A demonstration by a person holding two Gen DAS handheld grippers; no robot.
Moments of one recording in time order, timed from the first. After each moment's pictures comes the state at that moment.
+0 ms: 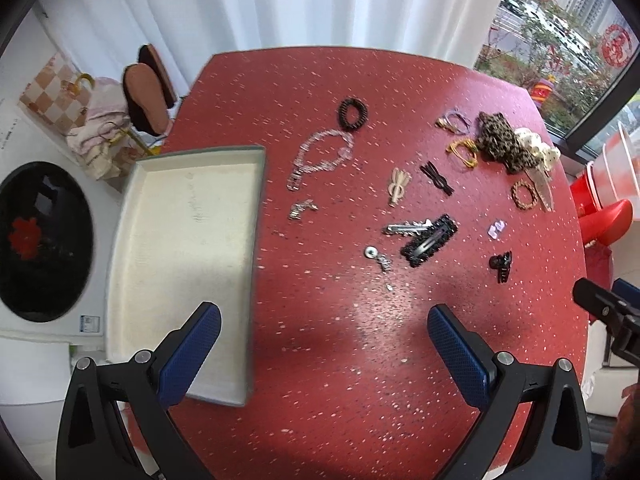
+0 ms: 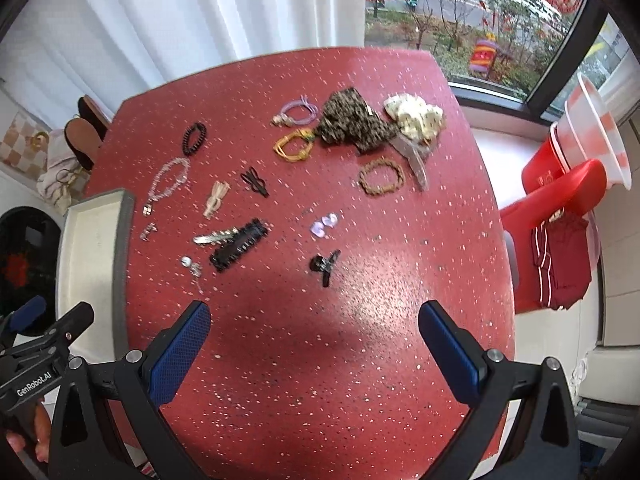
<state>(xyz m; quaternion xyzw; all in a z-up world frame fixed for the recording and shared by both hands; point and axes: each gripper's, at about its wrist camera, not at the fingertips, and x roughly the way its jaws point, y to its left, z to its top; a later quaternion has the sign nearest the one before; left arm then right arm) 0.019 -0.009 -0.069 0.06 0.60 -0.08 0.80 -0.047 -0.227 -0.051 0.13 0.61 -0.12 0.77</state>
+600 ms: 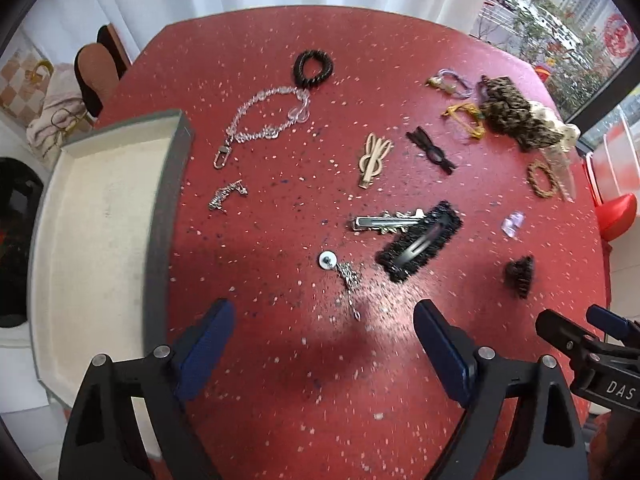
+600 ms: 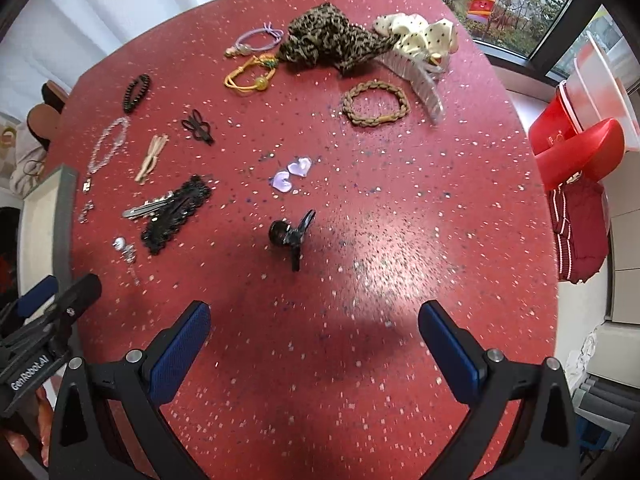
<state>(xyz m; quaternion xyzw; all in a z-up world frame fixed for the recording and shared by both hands) 0.046 -0.053 -0.160 0.04 0.61 -0.10 0.78 -0.032 -0.248 -0.154 0.15 0.65 -0.13 0.74</state>
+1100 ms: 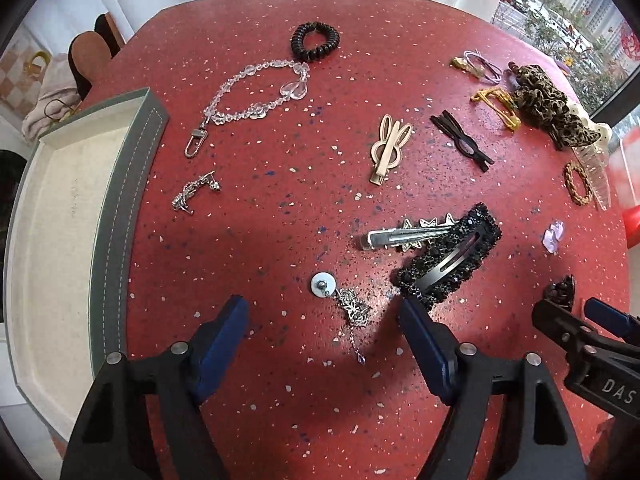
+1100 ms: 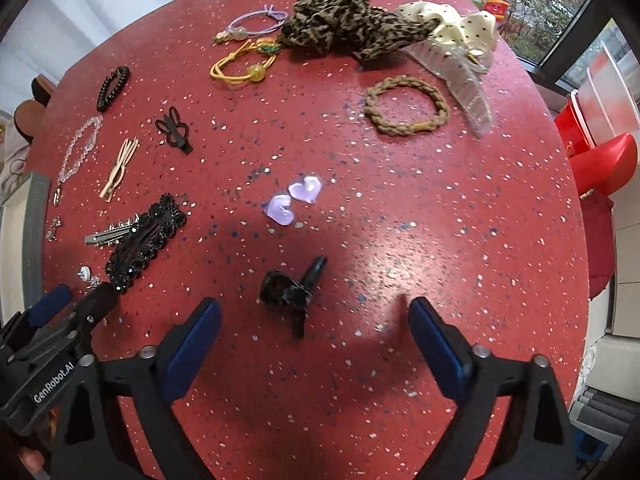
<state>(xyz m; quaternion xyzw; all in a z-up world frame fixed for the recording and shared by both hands) 0.063 -0.065 -0.206 0.05 0.61 -0.08 0.78 0.010 -0.241 -0.198 0.14 0.65 -0.12 0.74</state>
